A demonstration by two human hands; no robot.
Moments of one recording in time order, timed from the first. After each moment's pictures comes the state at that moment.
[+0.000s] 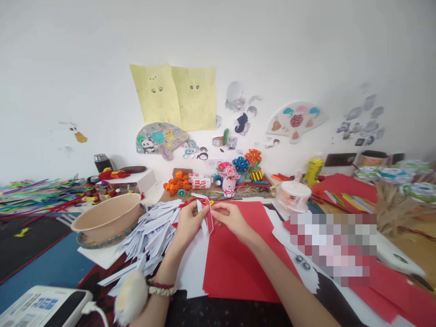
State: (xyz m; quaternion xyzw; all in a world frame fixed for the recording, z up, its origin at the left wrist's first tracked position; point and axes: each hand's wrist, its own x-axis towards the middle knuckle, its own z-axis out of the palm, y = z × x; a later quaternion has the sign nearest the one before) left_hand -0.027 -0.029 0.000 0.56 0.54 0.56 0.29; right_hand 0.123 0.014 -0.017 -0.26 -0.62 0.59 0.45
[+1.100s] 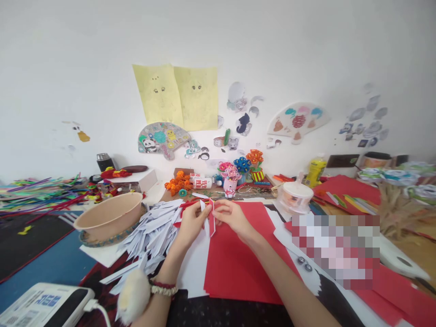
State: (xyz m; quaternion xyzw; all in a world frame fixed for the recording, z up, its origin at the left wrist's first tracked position) left_hand -0.024 -0.030 0.001 0.61 0.54 0.52 0.26; right_hand 0.125 0.016 -0.016 -0.24 -0.59 0.63 0.45
